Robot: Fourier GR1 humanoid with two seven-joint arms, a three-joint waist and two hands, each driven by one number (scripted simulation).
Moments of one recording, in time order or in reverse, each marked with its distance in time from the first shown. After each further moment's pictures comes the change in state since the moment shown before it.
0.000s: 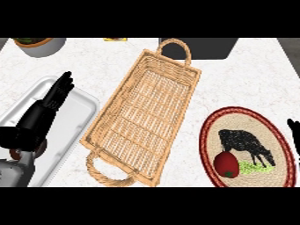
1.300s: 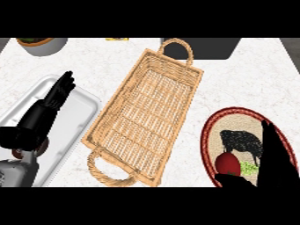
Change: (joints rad) left arm 0.009 -0.105 0.099 -0.017 -0.093 -0.105 0.025; right arm 0.063 0.400 -0.009 0.230 0.350 -0.021 -0.185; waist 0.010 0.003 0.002
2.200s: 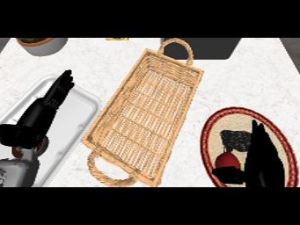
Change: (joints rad) left arm -0.011 -0.054 0.067 0.013 -0.062 -0.064 0.003; right arm -0.044 0.093 -0.083 0.191 0.040 0.058 -0.032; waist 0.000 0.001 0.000
